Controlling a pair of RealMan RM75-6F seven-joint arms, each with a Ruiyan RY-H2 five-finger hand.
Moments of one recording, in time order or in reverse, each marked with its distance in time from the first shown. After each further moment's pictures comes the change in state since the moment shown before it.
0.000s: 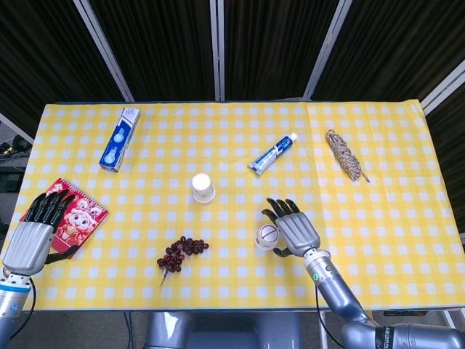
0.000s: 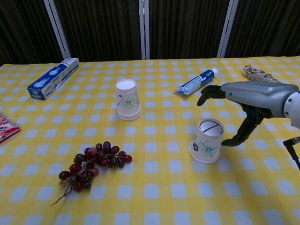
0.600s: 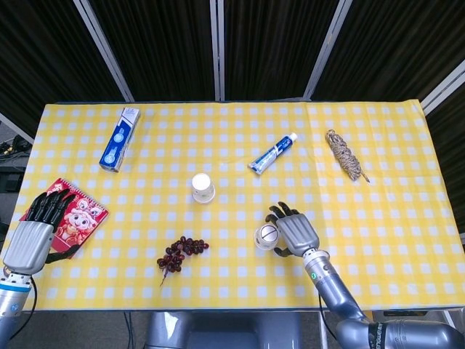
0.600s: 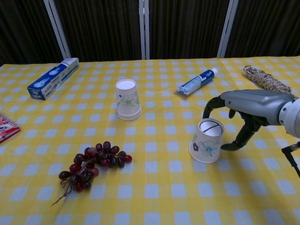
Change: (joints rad) left arm 0.020 0.006 -0.035 -0.009 0.023 -0.026 -0.014; right arm 0.031 -0.041 -0.045 0.071 0.016 0.020 0.035
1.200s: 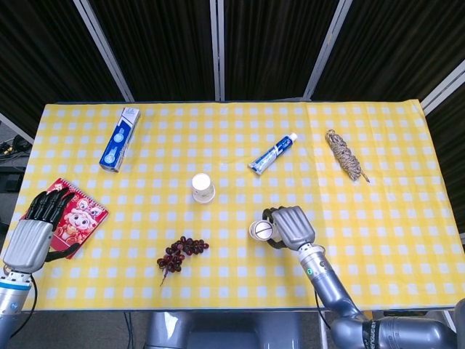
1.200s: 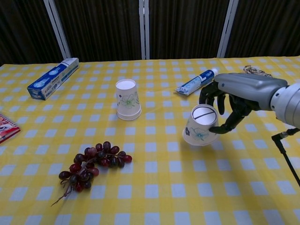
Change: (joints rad) left arm 0.009 -0.007 -0.029 0.012 0.001 -0.027 -0.016; right arm 0.010 -0.025 0.035 0.024 -0.087 0.060 0.066
